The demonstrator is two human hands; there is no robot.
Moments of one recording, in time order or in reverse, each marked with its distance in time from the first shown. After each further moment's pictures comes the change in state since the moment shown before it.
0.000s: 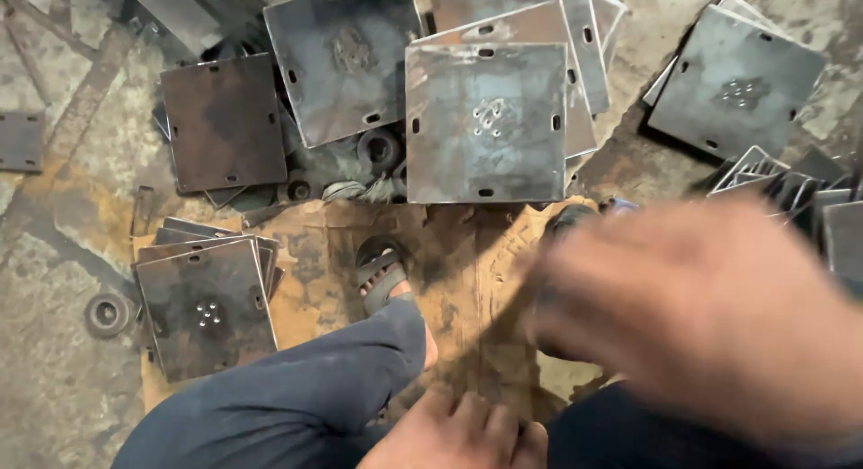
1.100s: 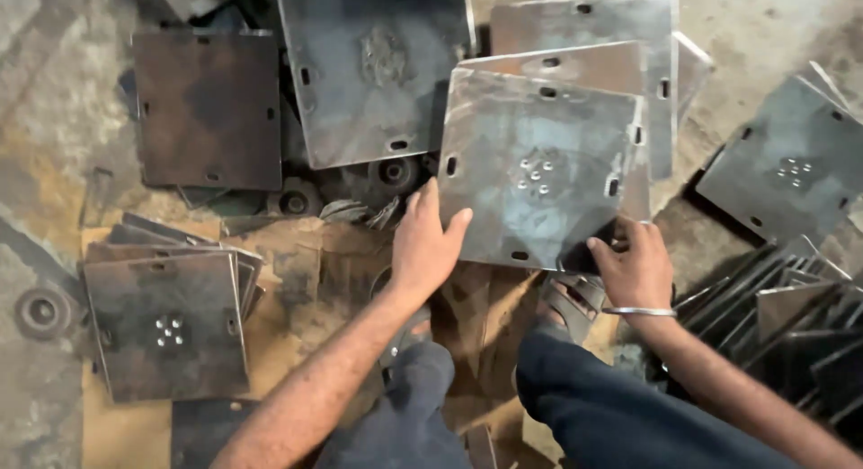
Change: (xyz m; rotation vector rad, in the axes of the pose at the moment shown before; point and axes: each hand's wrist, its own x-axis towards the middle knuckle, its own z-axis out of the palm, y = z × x) left_hand 0.076 -0.283 0.171 -0.592 0.493 -1.150; right_hand -0.031 0.200 0.316 0.175 0.199 0.962
